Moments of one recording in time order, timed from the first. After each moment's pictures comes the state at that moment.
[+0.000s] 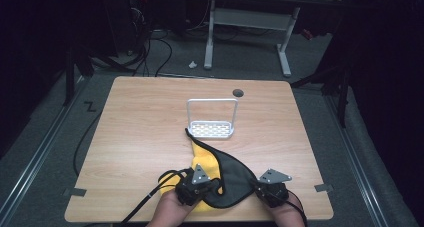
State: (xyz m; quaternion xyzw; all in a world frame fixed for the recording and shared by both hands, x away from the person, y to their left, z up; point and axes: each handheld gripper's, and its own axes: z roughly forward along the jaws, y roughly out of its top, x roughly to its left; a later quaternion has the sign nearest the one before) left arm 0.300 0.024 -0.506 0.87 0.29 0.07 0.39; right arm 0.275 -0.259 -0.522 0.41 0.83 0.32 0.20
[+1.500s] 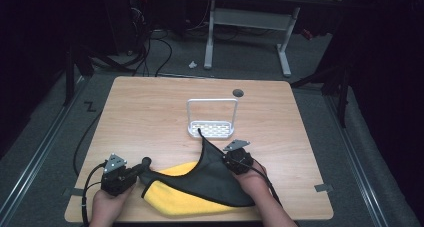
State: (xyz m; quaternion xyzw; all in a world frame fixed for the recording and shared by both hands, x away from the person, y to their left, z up) left arm 0.323 0.209 -0.518 0.76 0.47 0.14 0.43; right arm 0.372 -0.175 -0.516 0.40 0.85 0.28 0.18
